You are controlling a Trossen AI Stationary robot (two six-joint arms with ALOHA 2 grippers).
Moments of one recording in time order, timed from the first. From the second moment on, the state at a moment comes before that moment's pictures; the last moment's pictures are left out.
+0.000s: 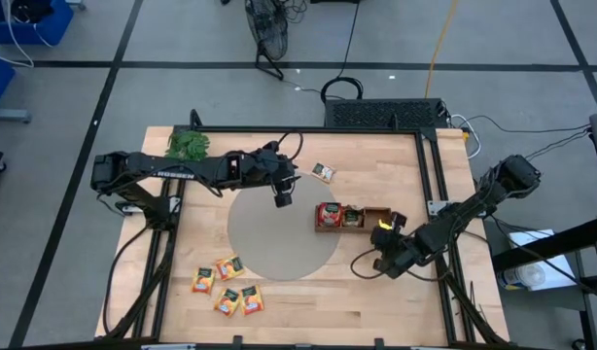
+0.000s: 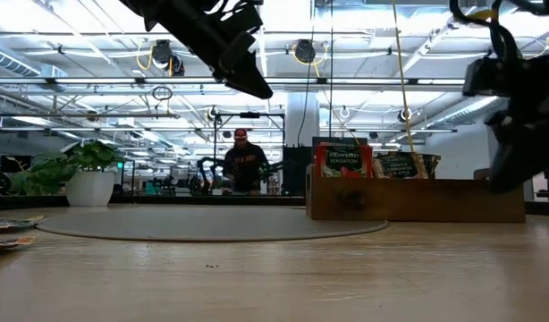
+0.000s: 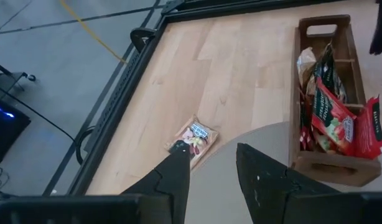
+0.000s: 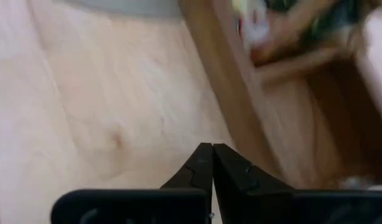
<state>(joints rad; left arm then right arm) 0.15 1.51 1.07 -0.11 -0.23 0.17 0.61 1.34 0.59 -0.58 0.54 0.89</state>
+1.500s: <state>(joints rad) 0.38 2.24 1.84 -0.50 0.16 0.22 0.56 1.05 0.54 -0.10 0.69 0.36</state>
